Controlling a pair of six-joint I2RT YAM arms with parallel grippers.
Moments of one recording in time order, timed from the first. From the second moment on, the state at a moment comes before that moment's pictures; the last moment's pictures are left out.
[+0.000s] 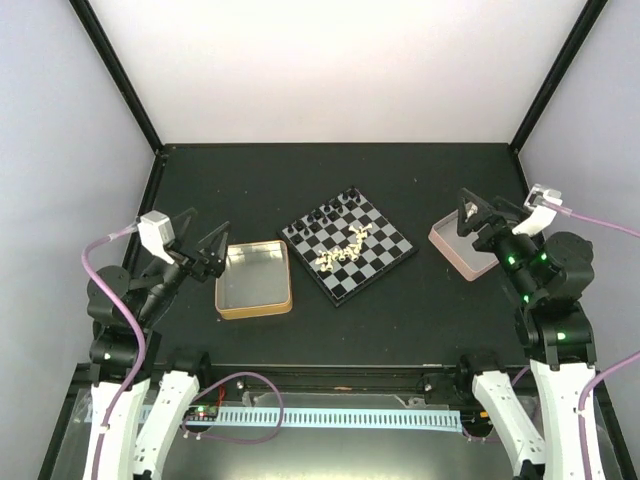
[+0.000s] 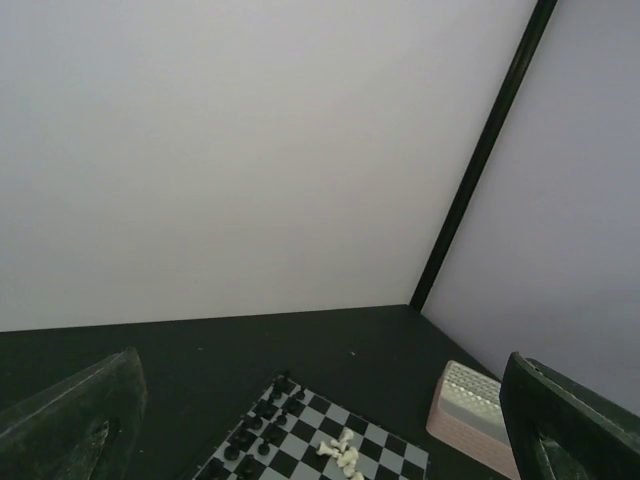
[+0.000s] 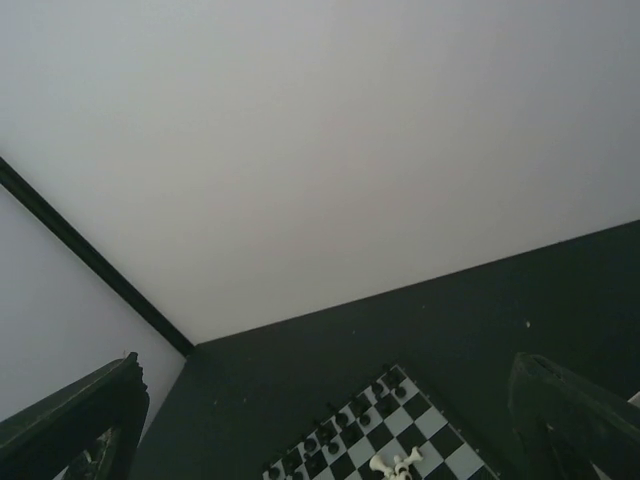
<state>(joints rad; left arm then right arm) -0.10 0.40 0.85 -0.34 0.41 -0.34 0.08 0.59 1.03 -0.49 -0.20 0.53</state>
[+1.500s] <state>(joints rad) -0.72 1.45 0.77 -0.23 0.27 -0.80 0.22 1.74 1.08 -0.42 -0.14 0.42</state>
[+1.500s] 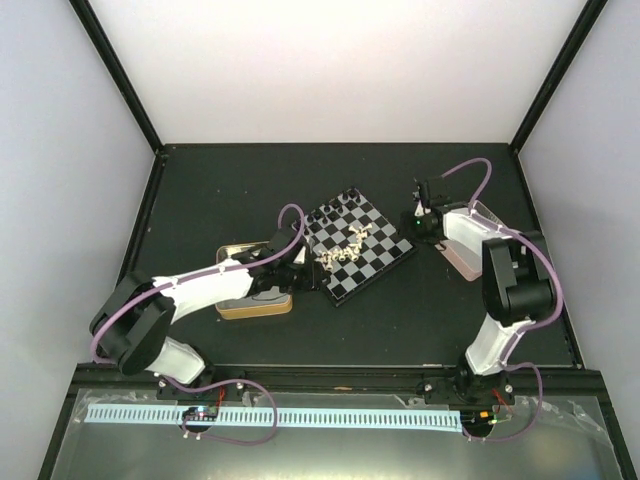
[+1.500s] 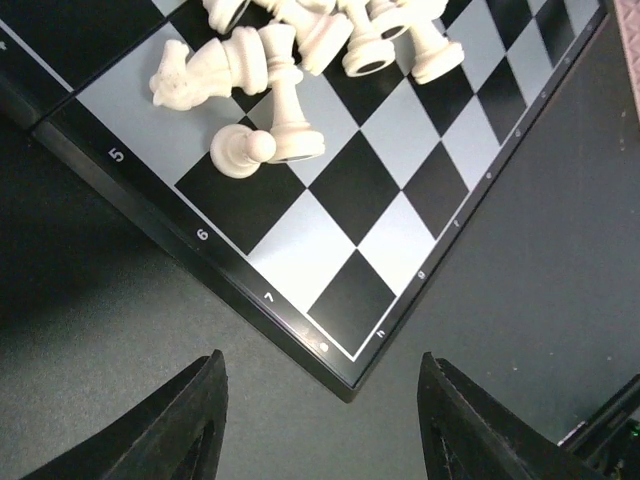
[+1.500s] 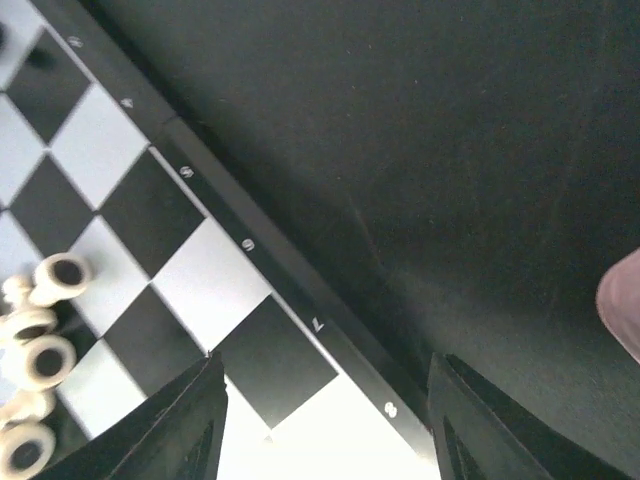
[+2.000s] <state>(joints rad) -0.73 1.56 0.77 -0.22 0.21 -0.84 0.22 1.85 1.11 -0.42 -0.16 0.38</state>
